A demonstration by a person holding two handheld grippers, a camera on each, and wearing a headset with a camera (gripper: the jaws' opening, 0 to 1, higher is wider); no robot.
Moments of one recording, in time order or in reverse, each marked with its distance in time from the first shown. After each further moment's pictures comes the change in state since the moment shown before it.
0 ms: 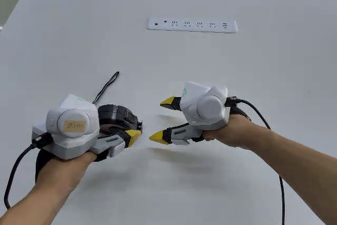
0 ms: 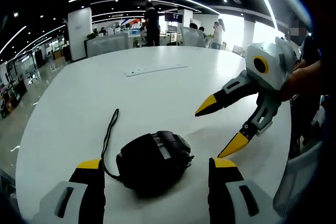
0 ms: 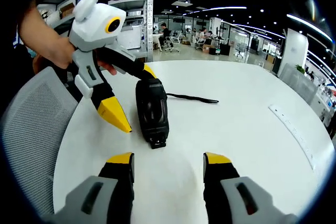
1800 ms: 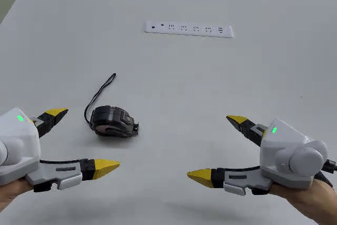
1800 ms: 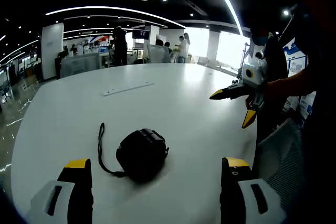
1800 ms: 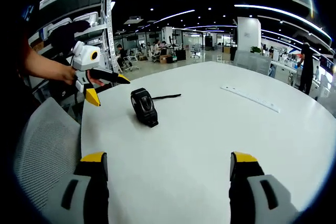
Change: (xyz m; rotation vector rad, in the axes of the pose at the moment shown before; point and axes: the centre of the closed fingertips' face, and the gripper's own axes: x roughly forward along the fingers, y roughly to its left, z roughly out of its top) left arm -0.063 -0.007 0.005 0.099 -0.149 -0.266; right arm -0.125 0.028 -0.038 0.287 -0.125 -0.269
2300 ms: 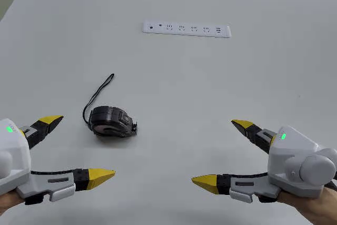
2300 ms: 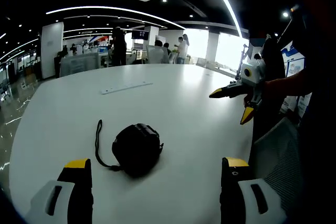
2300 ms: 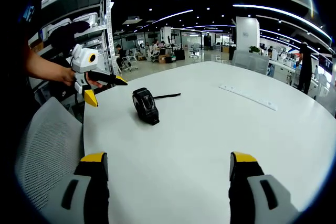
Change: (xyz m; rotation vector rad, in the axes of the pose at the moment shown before) left arm -0.008 -0.009 -0.007 -0.011 -0.004 -0.015; right arm -0.010 0.003 -0.002 -0.001 0.007 -0.005
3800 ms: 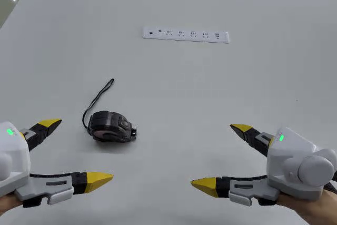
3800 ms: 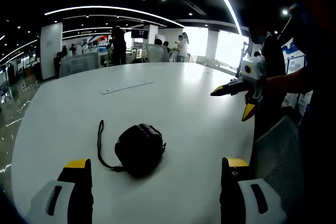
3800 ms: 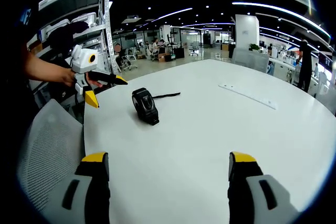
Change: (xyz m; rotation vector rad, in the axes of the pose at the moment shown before) left arm 0.001 0.005 0.001 0.015 0.013 0.004; right arm -0.001 -0.001 0.003 0.015 0.016 0.002
